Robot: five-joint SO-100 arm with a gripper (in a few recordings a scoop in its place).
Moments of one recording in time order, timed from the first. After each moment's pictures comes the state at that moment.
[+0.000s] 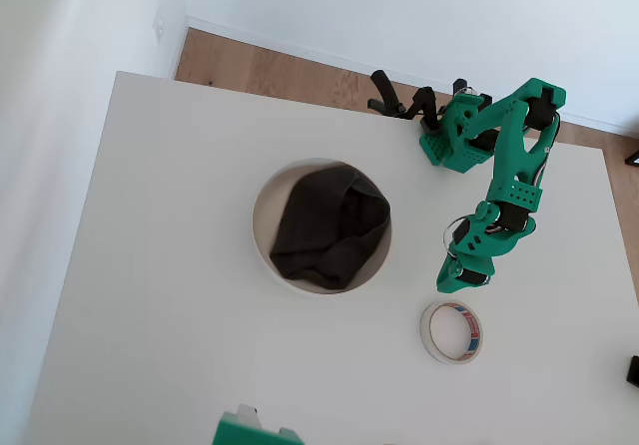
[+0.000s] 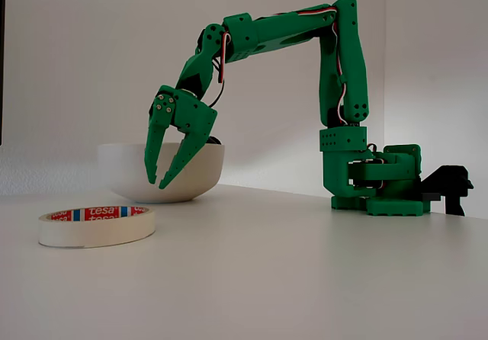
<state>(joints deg) 12.7 91.3 106.4 48.1 -0.3</state>
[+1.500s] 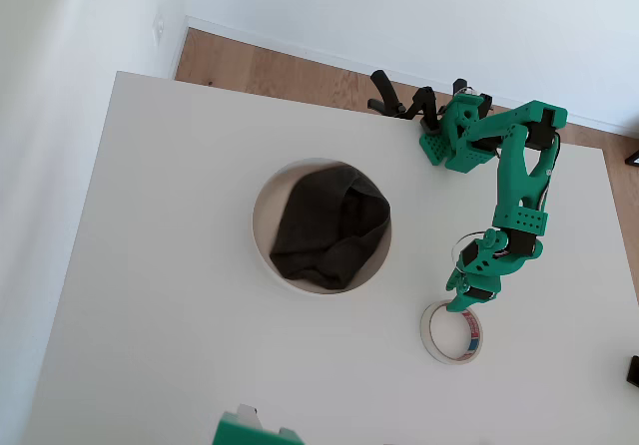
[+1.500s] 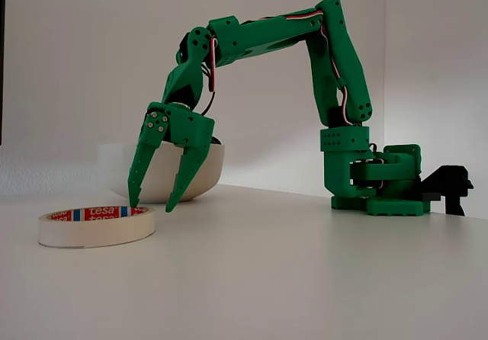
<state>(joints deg) 6.9 79.5 96.1 55.3 4.8</state>
